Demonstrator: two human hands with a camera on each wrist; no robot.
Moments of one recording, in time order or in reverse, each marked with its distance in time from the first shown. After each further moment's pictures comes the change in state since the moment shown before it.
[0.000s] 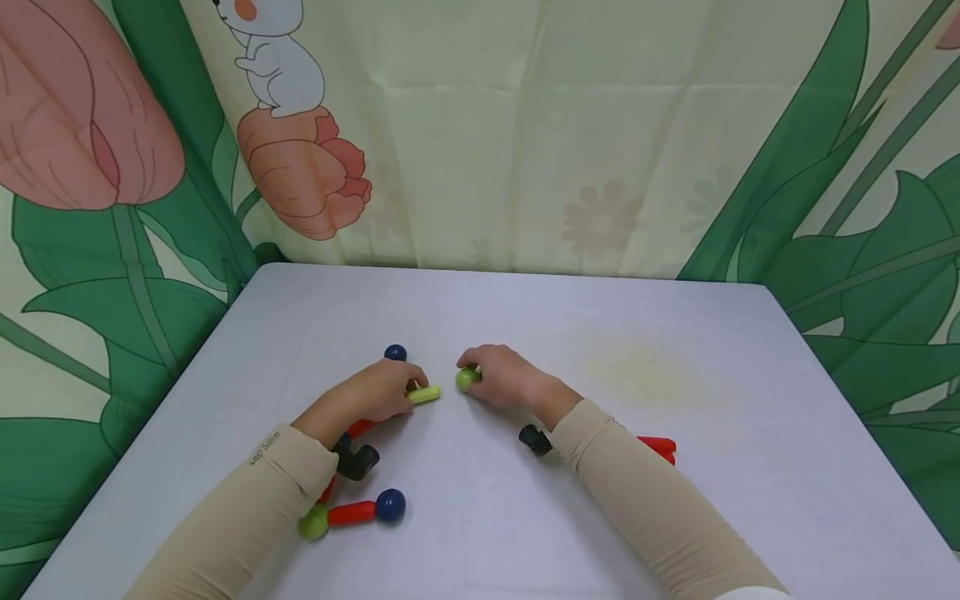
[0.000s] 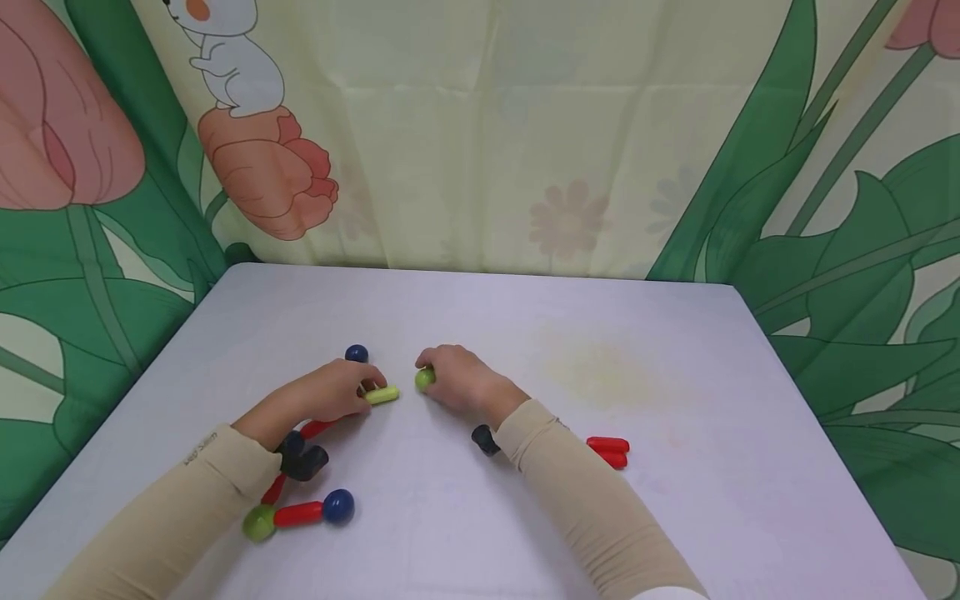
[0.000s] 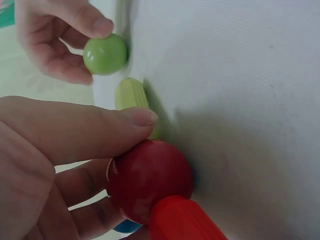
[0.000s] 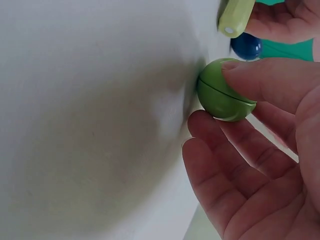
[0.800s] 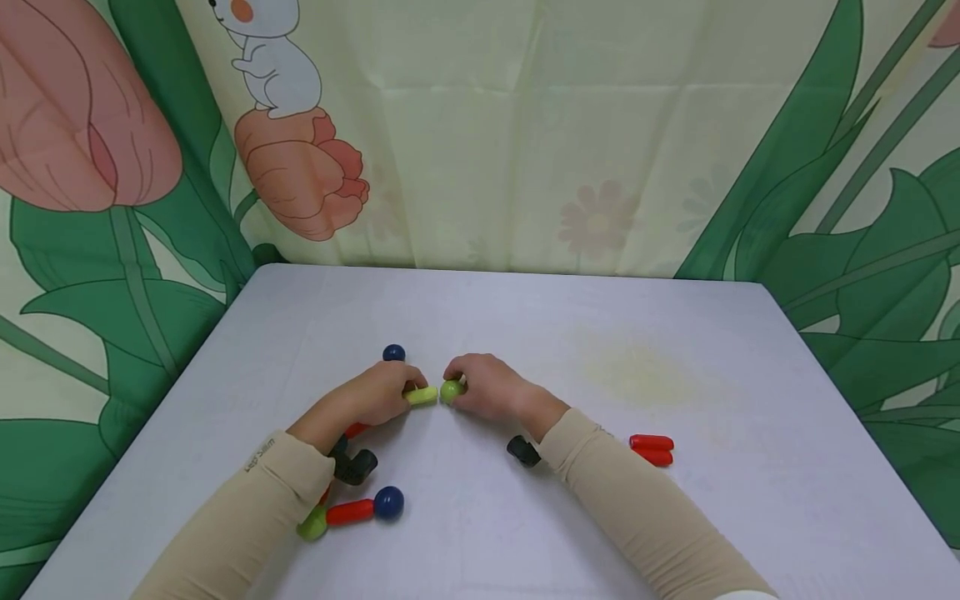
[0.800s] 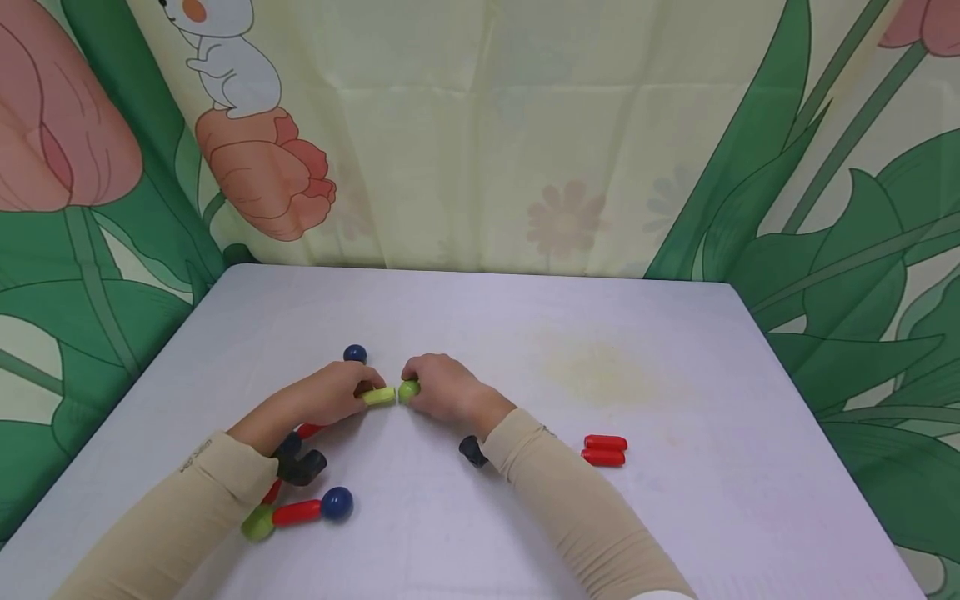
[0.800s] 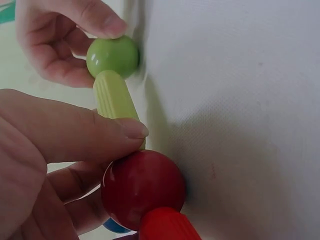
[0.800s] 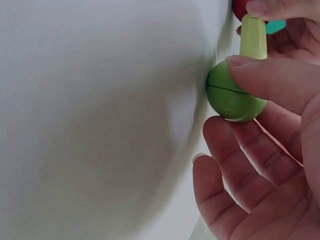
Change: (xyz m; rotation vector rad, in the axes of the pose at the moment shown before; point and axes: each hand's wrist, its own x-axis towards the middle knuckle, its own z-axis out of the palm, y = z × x) left_hand -0.004 -0.001 0.003 -0.063 0.044 0.065; right_hand -0.003 -0.017 0.013 0.048 -0.004 -0.018
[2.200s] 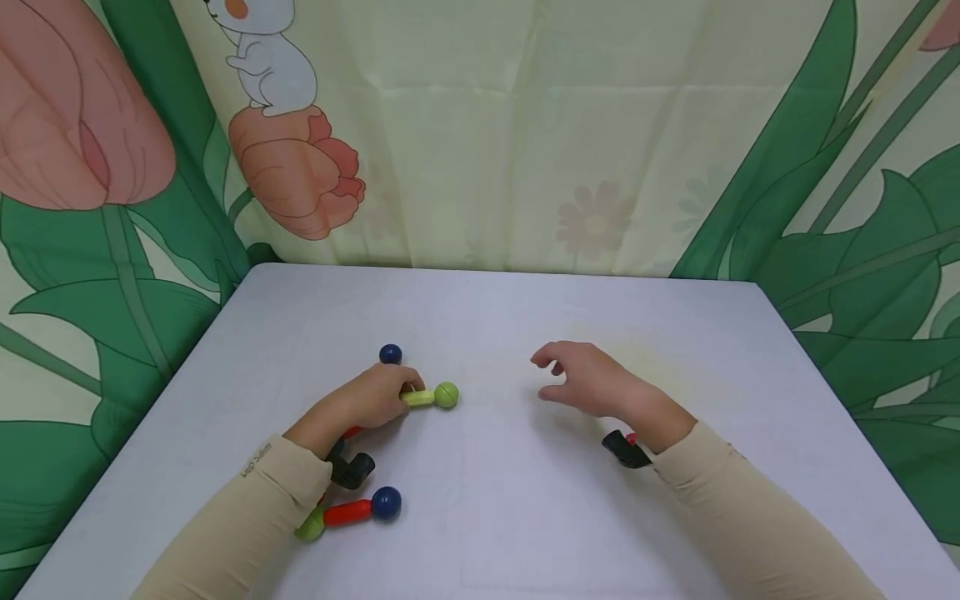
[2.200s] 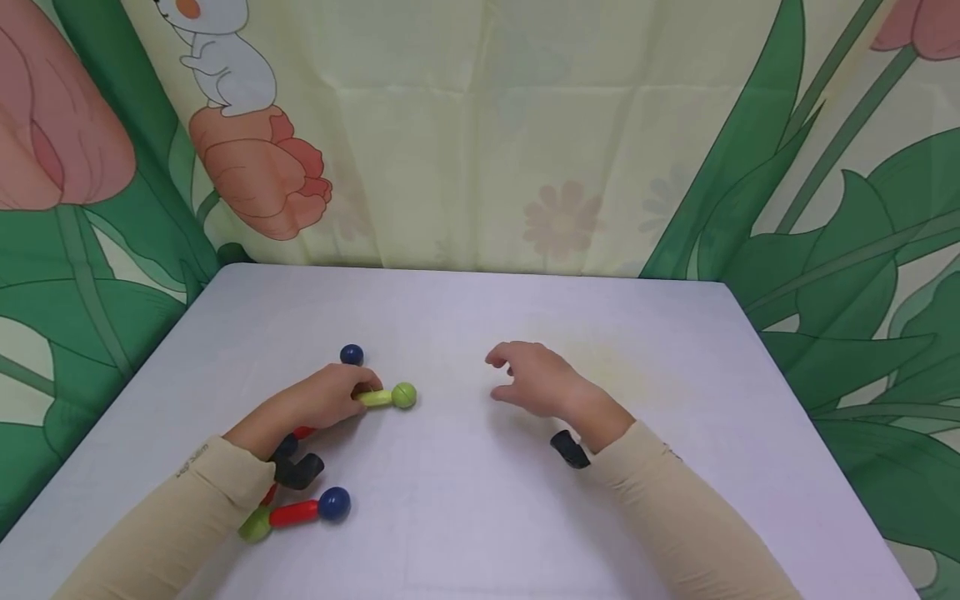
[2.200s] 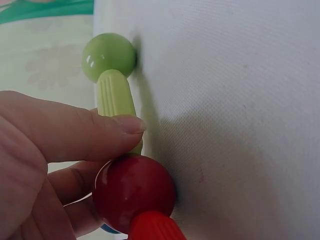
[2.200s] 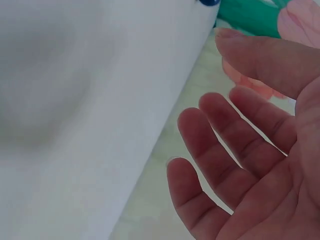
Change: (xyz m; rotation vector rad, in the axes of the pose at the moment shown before) left_hand -0.003 -0.001 0.007 0.000 0.024 -0.025; right_hand -0.097 0.049 -0.071 -0.065 0.069 0.094
